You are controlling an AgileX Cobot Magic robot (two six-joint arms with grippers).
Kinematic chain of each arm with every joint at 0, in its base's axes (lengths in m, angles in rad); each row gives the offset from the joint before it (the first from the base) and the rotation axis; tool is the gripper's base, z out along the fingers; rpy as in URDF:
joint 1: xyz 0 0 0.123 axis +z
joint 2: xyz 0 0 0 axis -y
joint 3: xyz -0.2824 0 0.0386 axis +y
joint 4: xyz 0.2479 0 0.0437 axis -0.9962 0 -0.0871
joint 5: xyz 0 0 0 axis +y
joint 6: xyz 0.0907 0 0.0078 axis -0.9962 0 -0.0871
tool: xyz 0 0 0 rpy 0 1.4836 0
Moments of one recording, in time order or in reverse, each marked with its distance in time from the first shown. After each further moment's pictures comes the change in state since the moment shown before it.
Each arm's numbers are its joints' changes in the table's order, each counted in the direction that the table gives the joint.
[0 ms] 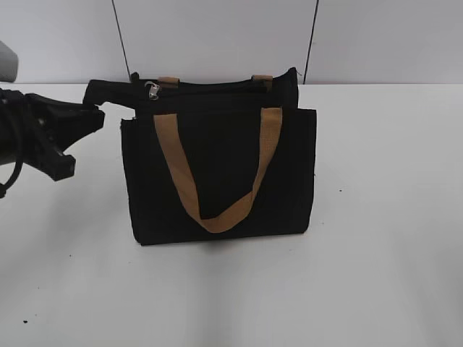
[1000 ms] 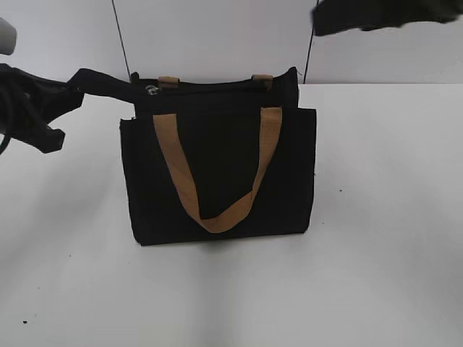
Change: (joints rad) left arm 0.000 0.038 -0.102 -0.096 0.235 0.073; right arm 0.379 -1.190 -0.621 -0.226 -0.238 0.364
